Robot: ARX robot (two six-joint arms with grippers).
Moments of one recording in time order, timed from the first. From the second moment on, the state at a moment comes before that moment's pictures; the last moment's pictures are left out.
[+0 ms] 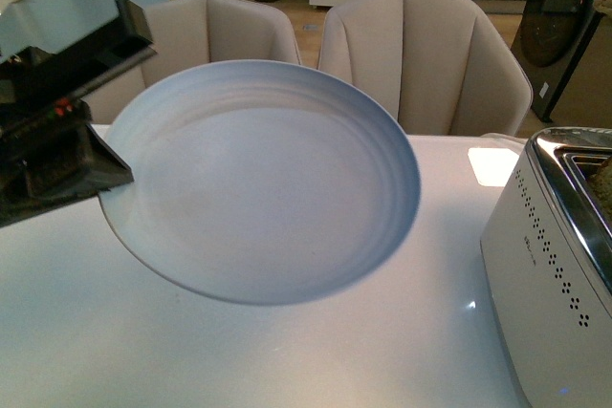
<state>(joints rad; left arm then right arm) -0.33 1.40 0.77 -0.19 0.08 -0.66 0.00 0.01 0.02 0.00 0.00 0.00</state>
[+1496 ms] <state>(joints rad) 0.35 2.22 0.46 0.64 0.43 -0.20 0.00 0.01 0.02 0.00 0.00 0.00</state>
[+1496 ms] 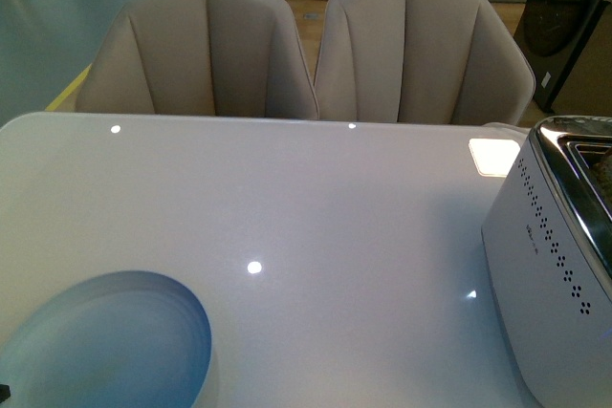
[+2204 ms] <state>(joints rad) 0.34 2.31 0.46 0.76 0.44 -0.25 0.00 0.01 0.02 0.00 0.00 0.00</state>
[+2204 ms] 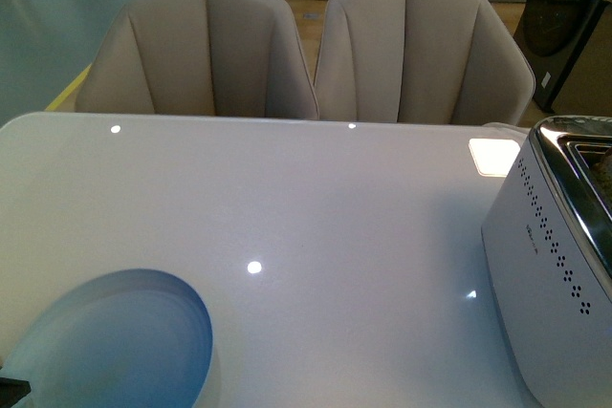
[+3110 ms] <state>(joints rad) -0.04 1.00 0.32 0.20 0.26 -0.39 0.00 0.01 0.02 0.00 0.00 0.00</state>
